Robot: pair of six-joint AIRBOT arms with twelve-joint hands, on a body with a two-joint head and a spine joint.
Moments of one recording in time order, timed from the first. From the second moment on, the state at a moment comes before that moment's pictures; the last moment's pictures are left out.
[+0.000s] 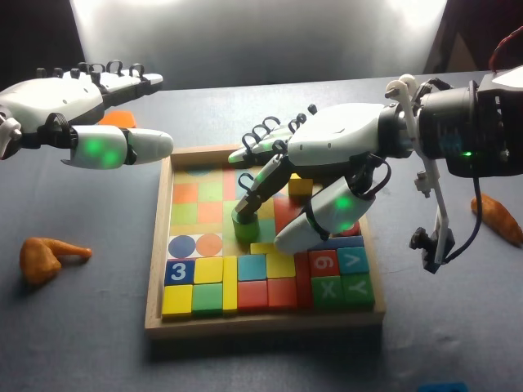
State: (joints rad) left arm 0.73 -1.08 1.44 -0.07 -0.43 0.70; right arm -0.32 -1.46 1.62 -1.44 0.47 0.49
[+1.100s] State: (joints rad) left arm 0.75 -1.08 1.45 -0.08 -0.41 0.70; right arm -0.32 -1.42 1.62 -1.55 0.55 0.63
